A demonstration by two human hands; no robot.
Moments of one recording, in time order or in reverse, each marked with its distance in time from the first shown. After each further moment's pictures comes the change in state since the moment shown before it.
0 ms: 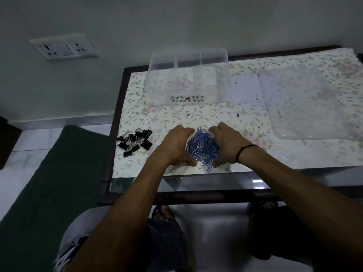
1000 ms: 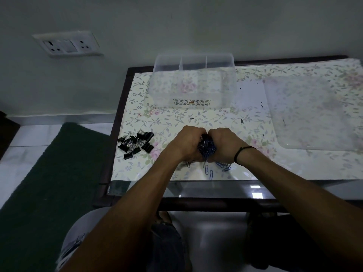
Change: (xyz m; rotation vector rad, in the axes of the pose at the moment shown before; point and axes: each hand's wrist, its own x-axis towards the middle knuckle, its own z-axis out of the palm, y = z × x) left_hand 0.026 0.020 -0.004 0.026 0.029 0.069; right_hand 0.026 -0.007 -0.002 0.048 0.025 -0.038
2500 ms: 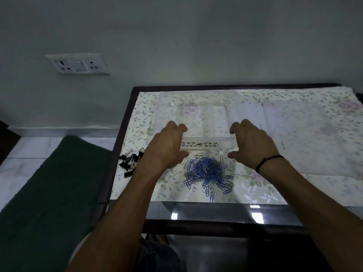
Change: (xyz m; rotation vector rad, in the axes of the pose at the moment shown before) left_hand -0.027 -0.020 -0.066 0.072 0.181 -0.108; right_hand -0.024 0.023 -0.061 -0.153 0.325 0.102
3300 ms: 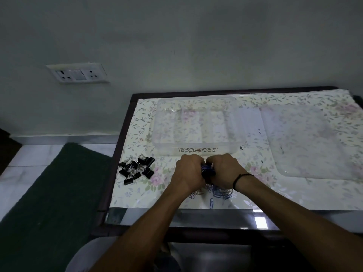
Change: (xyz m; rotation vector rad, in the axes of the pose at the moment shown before) left_hand 0.000 0.044 0.066 -0.139 -0.089 -0.116; right_hand 0.000 -0.038 0.048 0.224 -0.246 -0.058
